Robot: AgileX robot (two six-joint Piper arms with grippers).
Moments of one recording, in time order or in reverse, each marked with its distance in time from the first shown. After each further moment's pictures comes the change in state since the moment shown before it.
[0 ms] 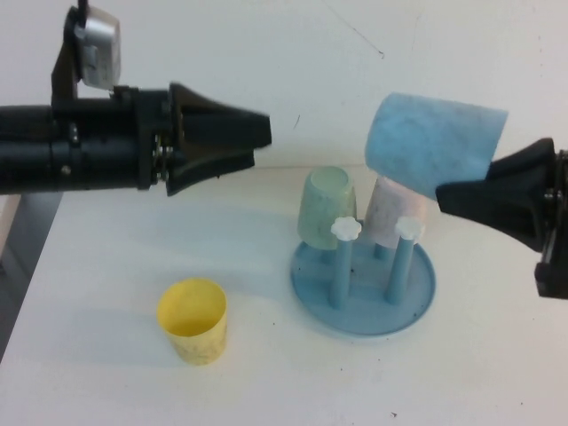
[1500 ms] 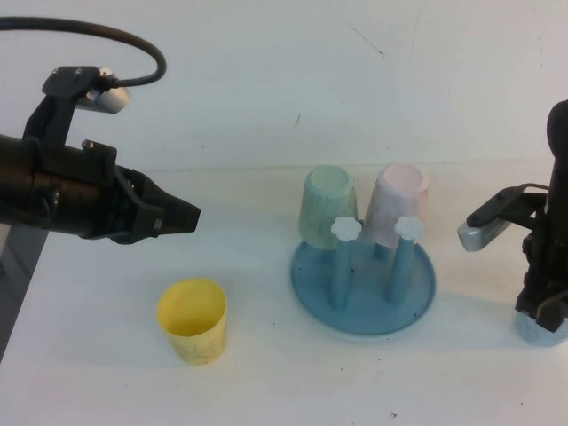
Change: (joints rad) right arm 0.000 0.730 -0.440 -1.300 0.468 1.042; left arm 0.004 -0.104 -0.002 0.596 -0.178 0.049
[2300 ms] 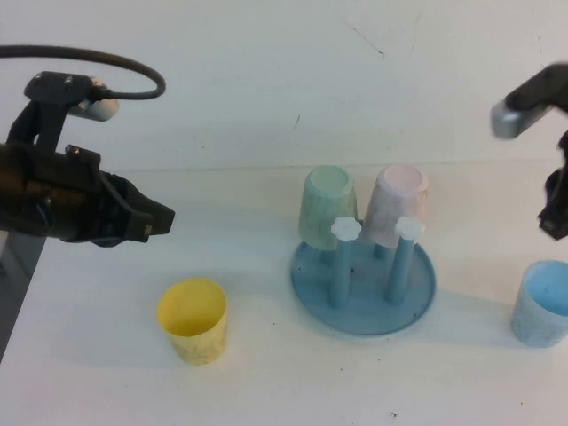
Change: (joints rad) right arm 0.000 -0.258 -0.123 0.081 0.008 0.026; left arm 0.000 -0.020 0.012 0.136 -0.084 -0.074
